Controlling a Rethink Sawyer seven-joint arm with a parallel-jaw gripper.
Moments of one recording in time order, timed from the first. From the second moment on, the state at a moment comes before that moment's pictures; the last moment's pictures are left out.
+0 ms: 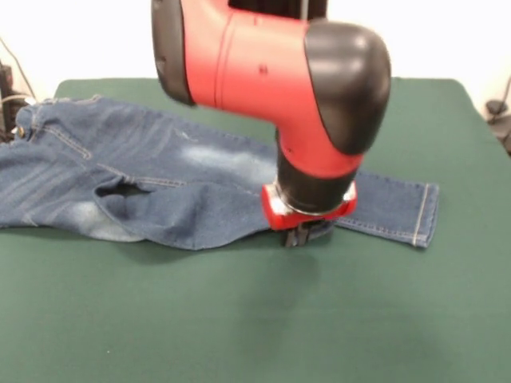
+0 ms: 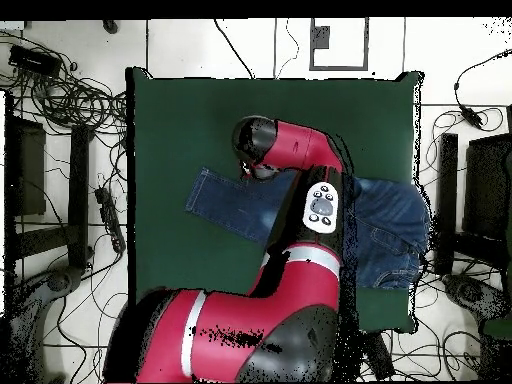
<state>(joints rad) -0.03 -0.12 -0.23 0.99 0.19 0.90 1.26</state>
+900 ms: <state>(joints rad) -0.24 -0.56 -0.03 1.37 0.16 0.21 1.26</state>
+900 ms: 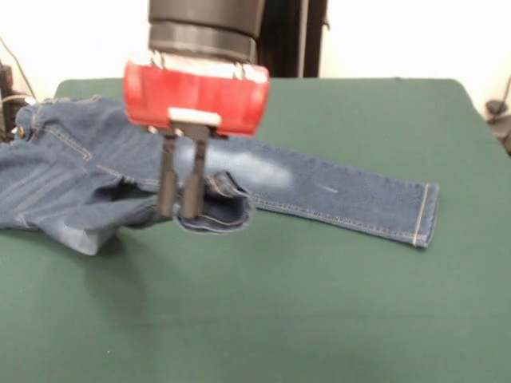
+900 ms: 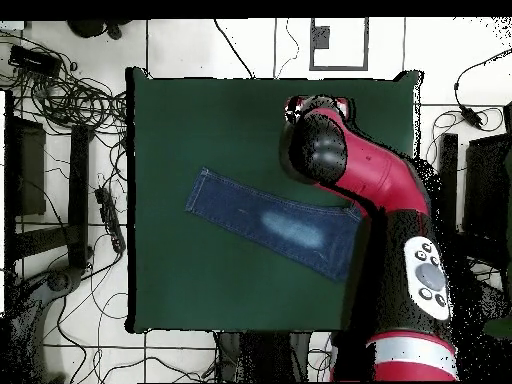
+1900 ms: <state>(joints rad) -0.32 -0.59 0.15 1.45 -0.09 -0.23 1.26</state>
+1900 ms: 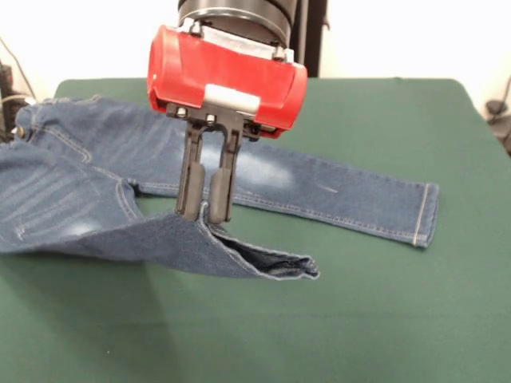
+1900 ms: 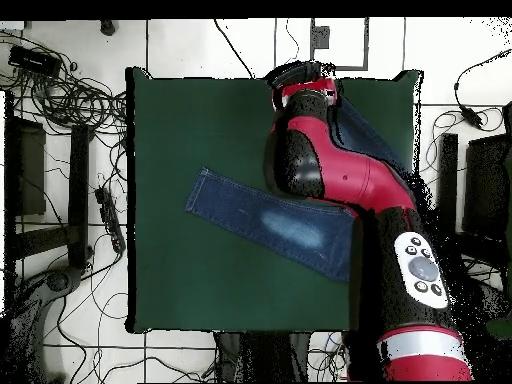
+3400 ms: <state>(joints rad) -0.12 -0.48 -0.03 1.29 -0.02 0.37 1.26</state>
